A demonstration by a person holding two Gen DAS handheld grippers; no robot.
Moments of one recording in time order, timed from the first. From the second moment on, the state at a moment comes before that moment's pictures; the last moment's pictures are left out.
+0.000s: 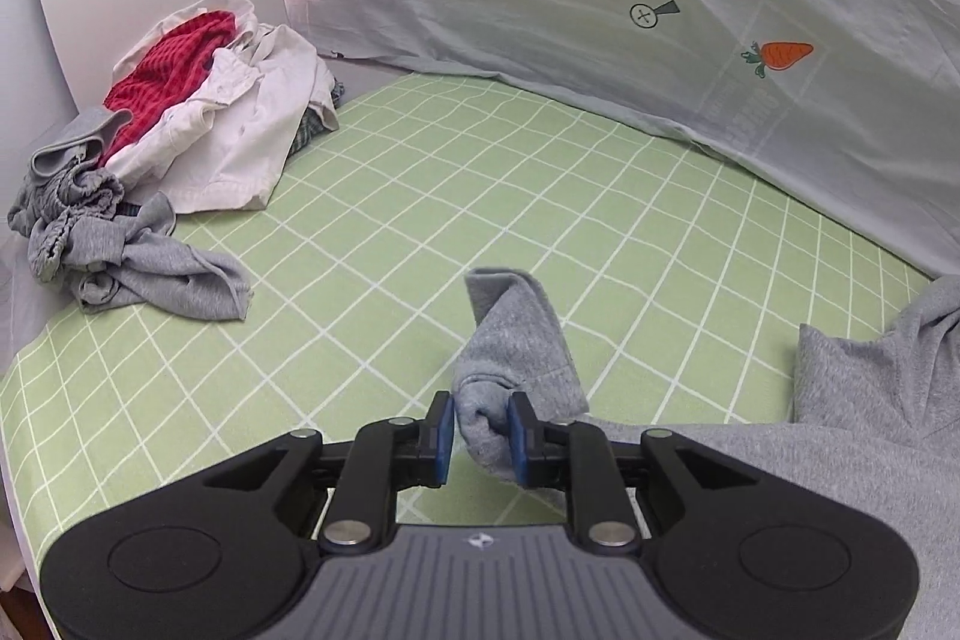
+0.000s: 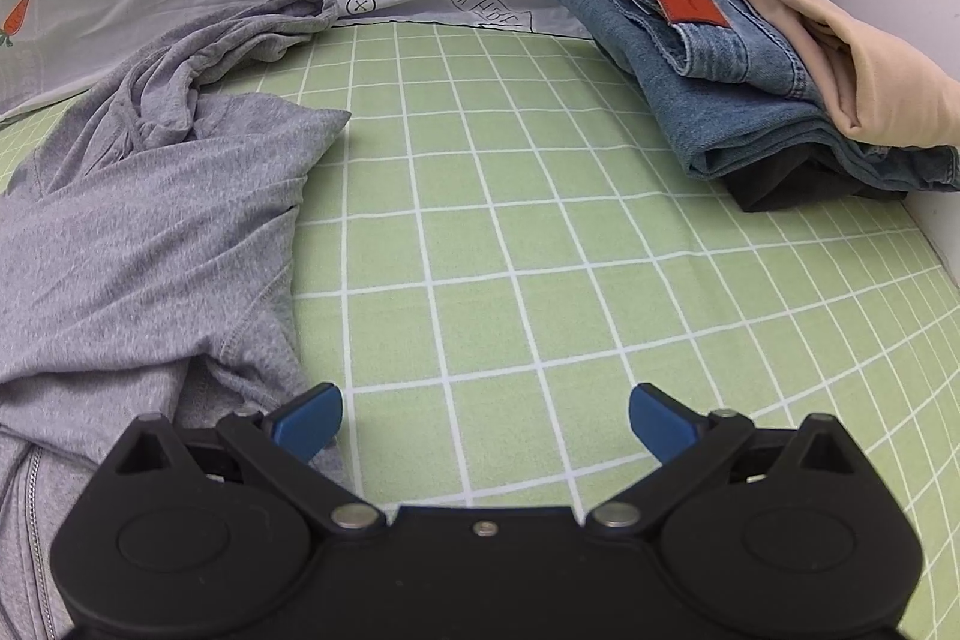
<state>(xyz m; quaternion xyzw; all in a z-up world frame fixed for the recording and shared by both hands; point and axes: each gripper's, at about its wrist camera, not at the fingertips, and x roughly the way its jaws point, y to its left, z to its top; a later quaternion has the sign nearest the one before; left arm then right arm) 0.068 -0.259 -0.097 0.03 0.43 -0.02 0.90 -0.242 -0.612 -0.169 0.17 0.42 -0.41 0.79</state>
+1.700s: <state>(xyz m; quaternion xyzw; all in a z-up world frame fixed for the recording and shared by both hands) -0.008 -0.399 -0.082 0.04 0.41 -0.41 0.81 -0.240 -0.616 -0.181 0.22 0.42 -0.39 0.79</state>
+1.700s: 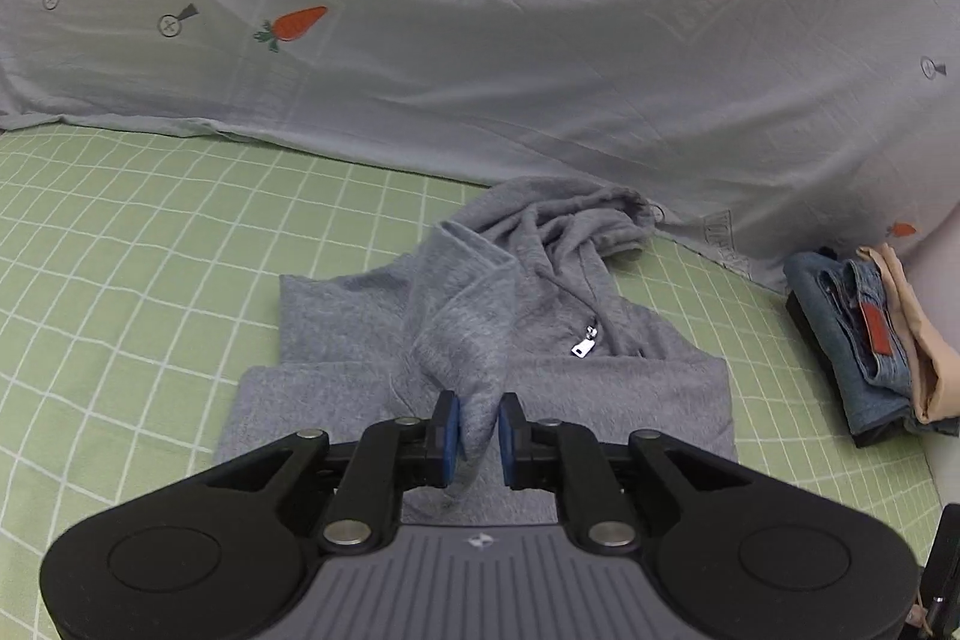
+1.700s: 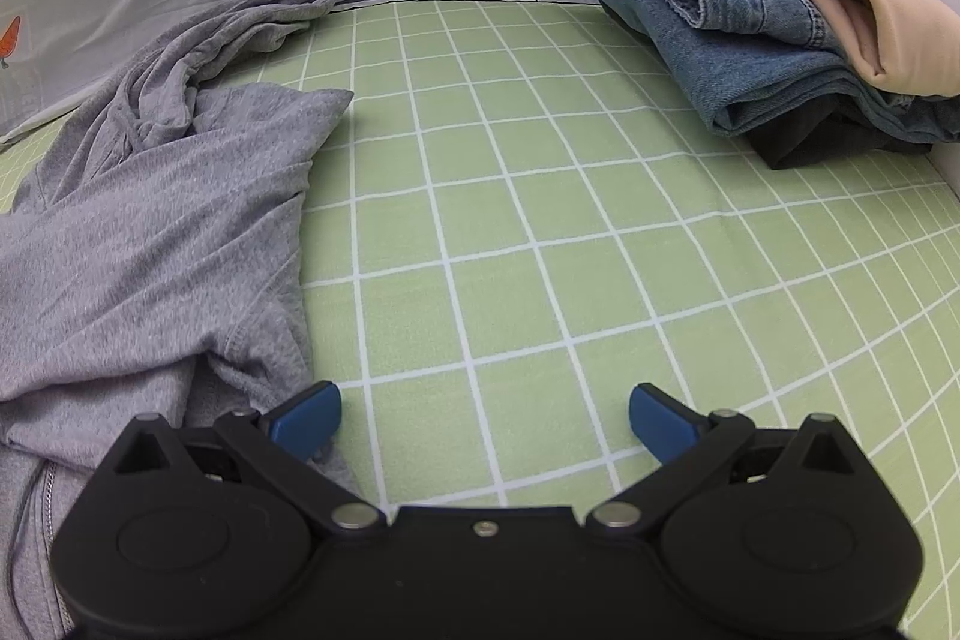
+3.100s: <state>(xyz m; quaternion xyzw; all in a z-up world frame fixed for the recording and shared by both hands) 0.016 -0.365 -0.134 0.12 0.48 -0.25 0.84 -0.092 -0.531 -0.140 0.16 0.39 -0.12 0.90</state>
